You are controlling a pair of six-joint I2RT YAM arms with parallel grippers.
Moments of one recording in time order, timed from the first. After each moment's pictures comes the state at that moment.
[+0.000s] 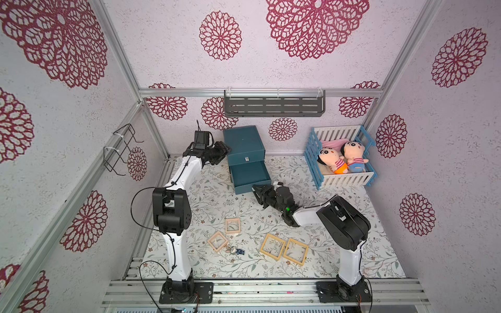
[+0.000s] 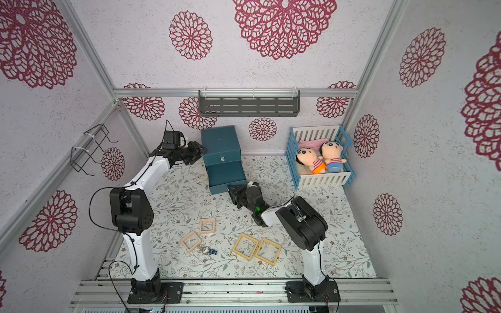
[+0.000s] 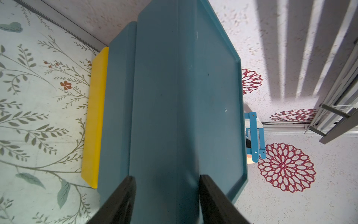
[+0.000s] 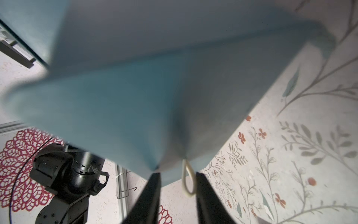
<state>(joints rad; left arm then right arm) -0.11 2.09 1.89 -0.45 0.42 -0.81 0.63 1.95 0.93 0.83 -0.15 1.66</state>
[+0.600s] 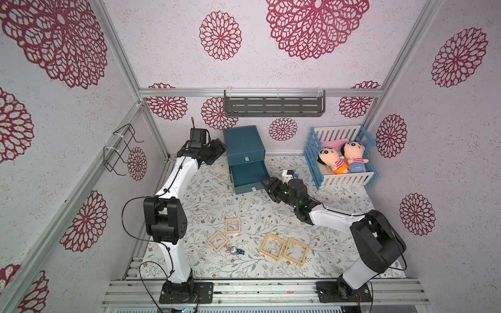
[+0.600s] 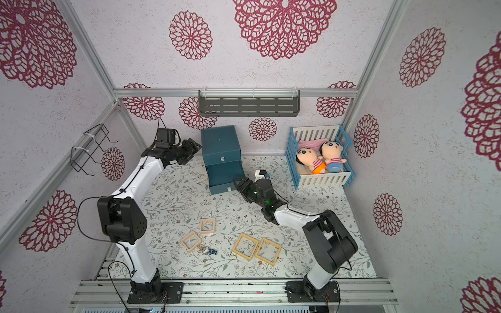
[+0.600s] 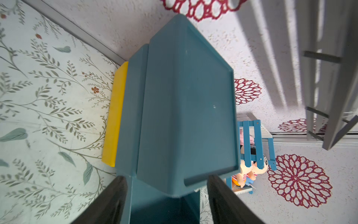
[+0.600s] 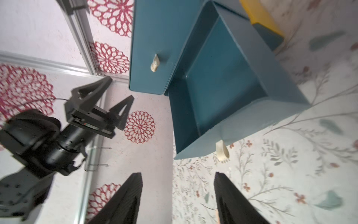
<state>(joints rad) -0.12 1.89 1.80 -0.55 0.26 -0.78 0.56 1.59 0.89 0.46 -0.21 1.16</state>
